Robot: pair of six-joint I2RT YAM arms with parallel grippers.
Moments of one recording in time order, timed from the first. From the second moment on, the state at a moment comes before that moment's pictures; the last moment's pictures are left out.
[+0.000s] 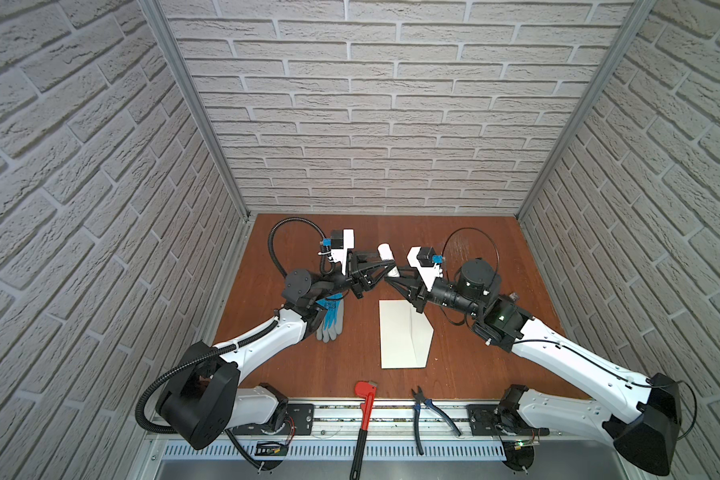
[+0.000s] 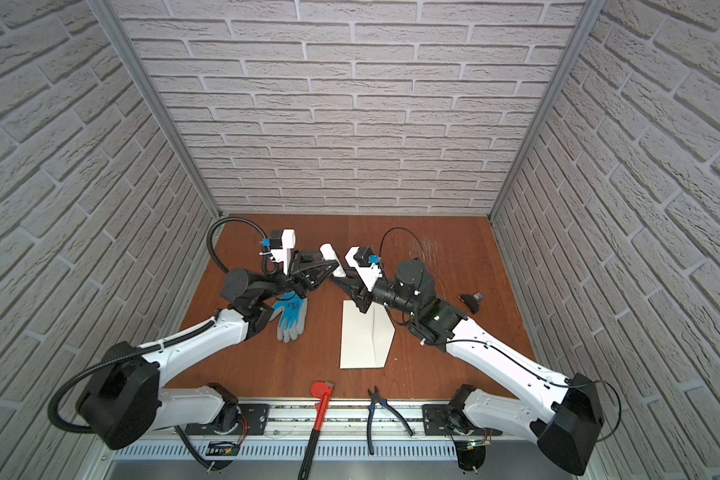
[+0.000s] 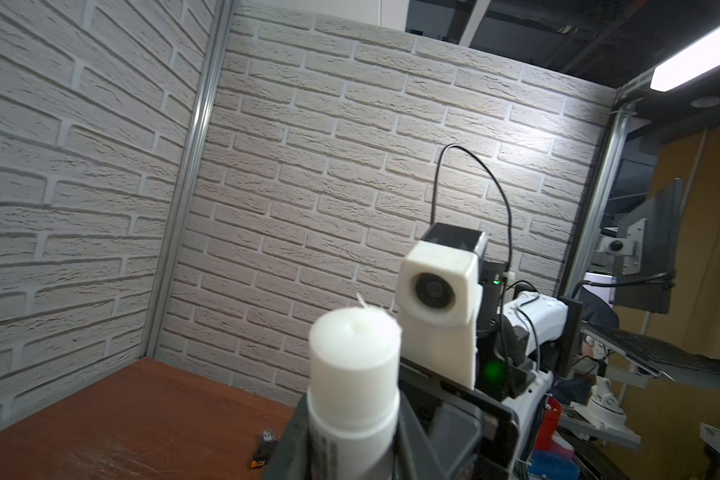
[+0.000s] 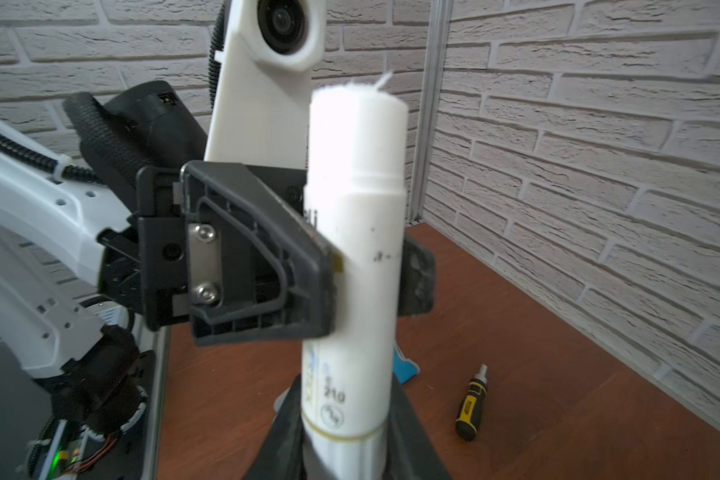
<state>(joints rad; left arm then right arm) -0.58 1.29 0.70 1.16 0.78 -0.68 0.72 1.10 0.92 0.07 -0.37 0.01</state>
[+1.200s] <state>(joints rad) -0.74 1.30 0.68 0.93 0.06 -0.39 0.82 1.33 0.71 0.60 0.23 -0.18</state>
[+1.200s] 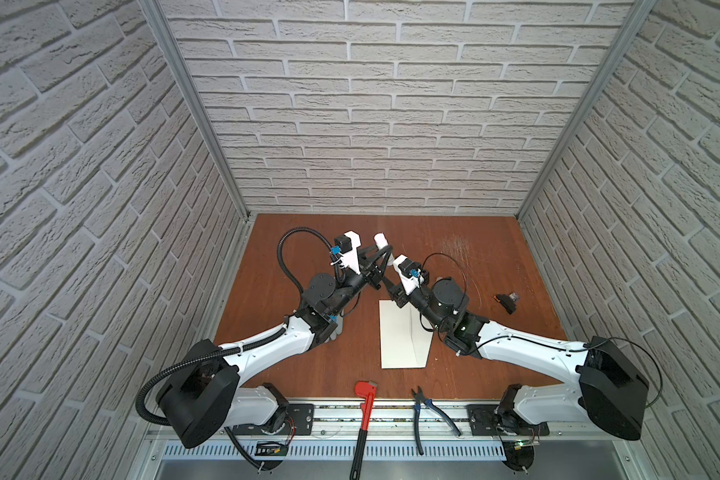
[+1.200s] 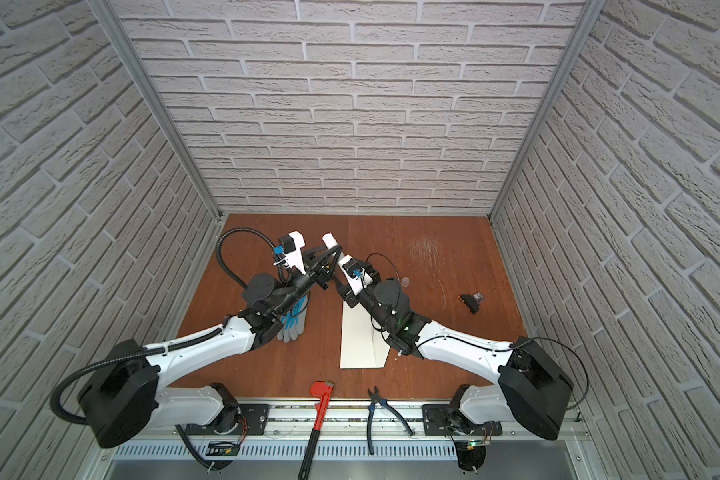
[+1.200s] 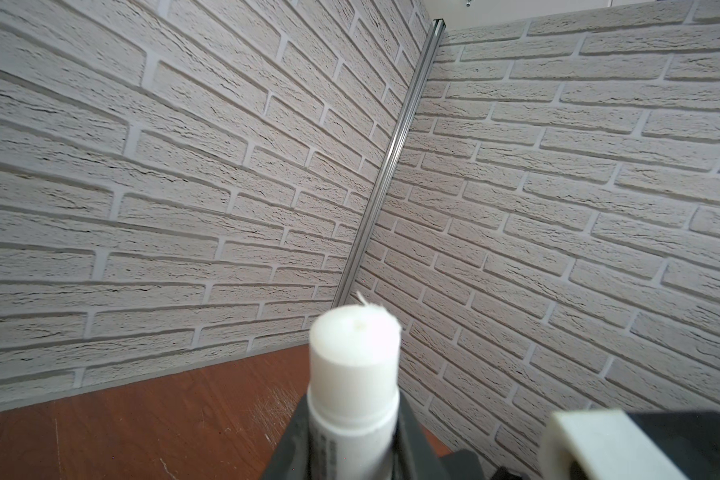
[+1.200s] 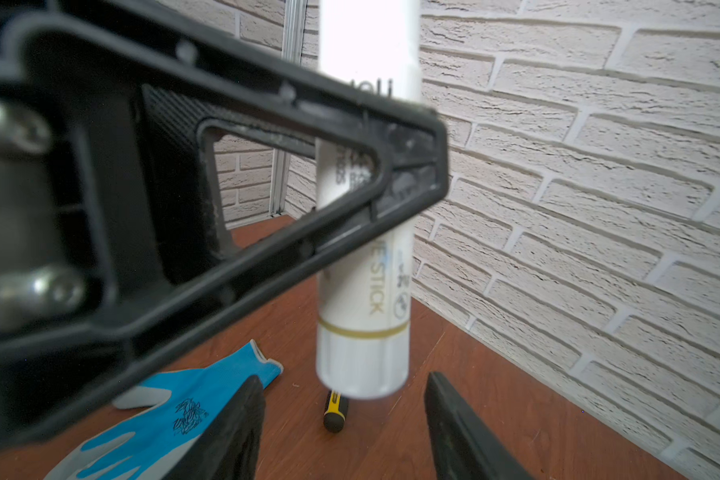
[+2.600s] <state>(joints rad) -0.74 1.32 0.68 0.94 0.07 -0.41 0.82 1.37 0.75 0.63 0.27 -0.21</state>
